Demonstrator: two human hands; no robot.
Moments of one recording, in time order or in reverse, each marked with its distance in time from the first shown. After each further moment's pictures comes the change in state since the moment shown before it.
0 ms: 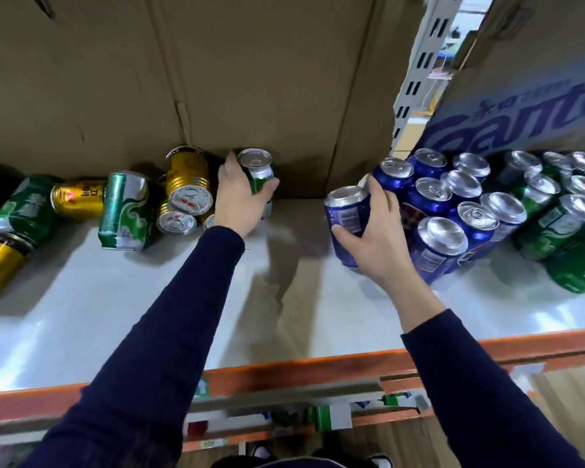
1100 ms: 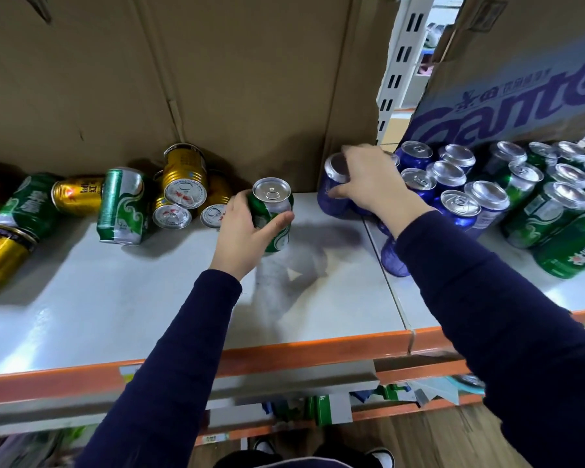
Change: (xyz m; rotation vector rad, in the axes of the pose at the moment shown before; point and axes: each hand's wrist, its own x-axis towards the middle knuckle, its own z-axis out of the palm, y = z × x) left_hand -0.067 -0.007 0.010 -0.112 -0.058 0.049; right_hand 0.073 -0.029 -0.033 -0.598 -0.146 -0.194
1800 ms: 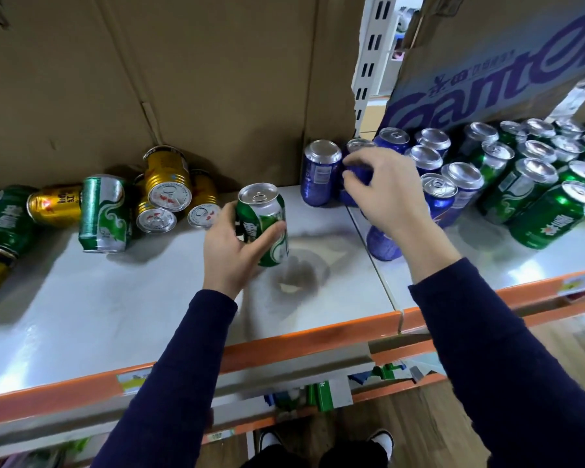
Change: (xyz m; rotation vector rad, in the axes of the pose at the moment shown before) left_hand -0.029 0.004 -0.003 -0.141 0.044 0.082; right_hand -0.073 0.008 -0.017 0.357 0.339 0.042
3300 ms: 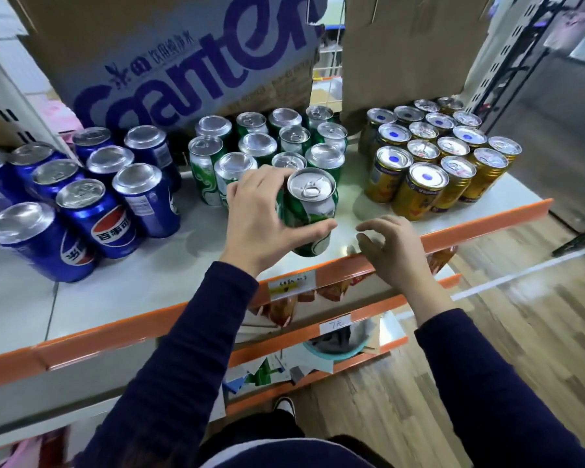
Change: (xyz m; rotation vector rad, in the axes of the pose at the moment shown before) left_hand -0.064 0.272 0.424 0.219 -0.174 0.413; right_hand -0.138 0.457 -0.213 -0.057 -0.075 0.223
